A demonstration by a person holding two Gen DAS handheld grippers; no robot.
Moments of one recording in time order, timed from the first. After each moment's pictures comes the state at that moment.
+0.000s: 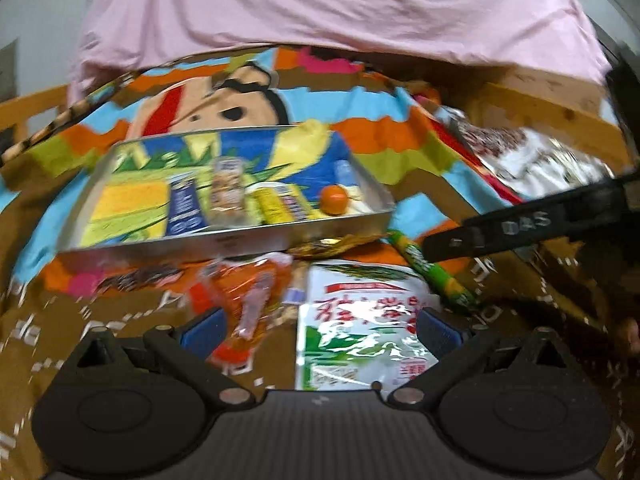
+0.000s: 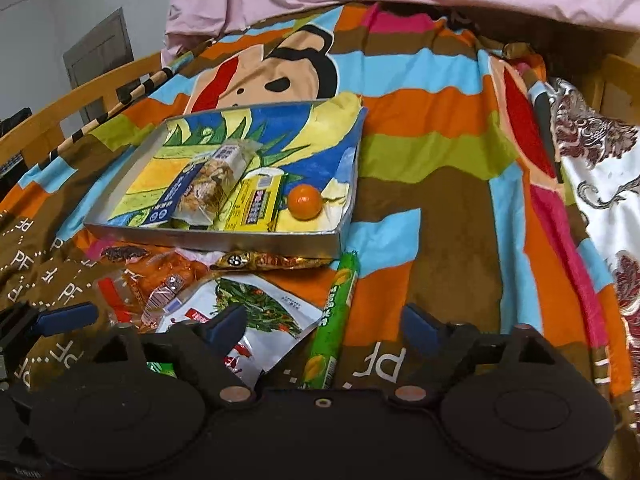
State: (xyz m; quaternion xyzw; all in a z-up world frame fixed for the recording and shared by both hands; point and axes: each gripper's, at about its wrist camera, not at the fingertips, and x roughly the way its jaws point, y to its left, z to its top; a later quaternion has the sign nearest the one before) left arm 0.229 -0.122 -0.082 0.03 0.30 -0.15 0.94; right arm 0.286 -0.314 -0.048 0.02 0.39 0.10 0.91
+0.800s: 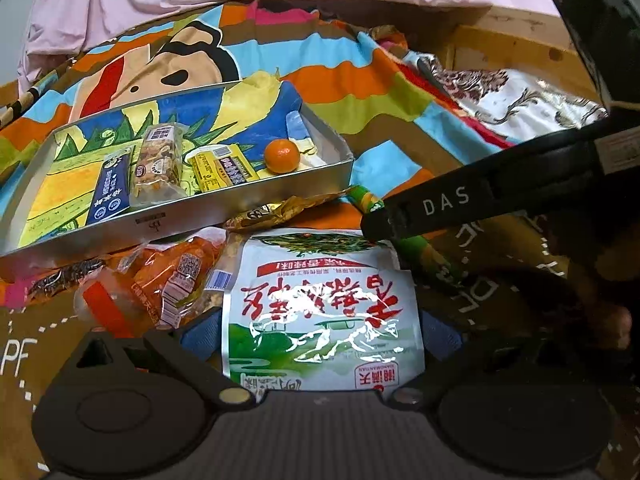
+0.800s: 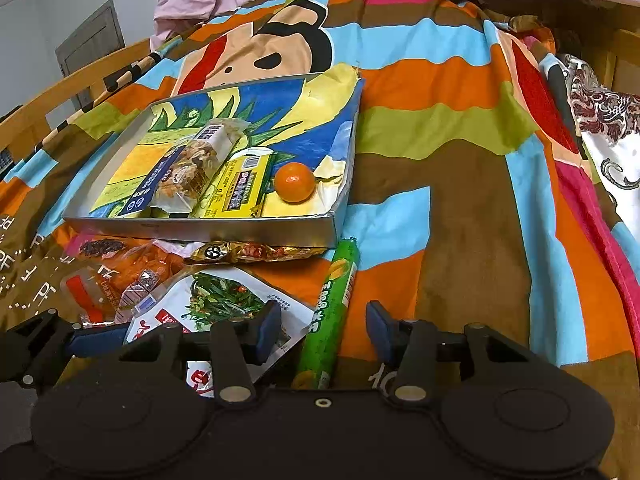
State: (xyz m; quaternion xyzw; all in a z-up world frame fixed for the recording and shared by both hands) left arm 0.263 -0.165 -0.112 0.07 0.36 -0.17 0.91; right arm 0.312 -0.314 -0.076 0.03 0.41 0.10 0.90
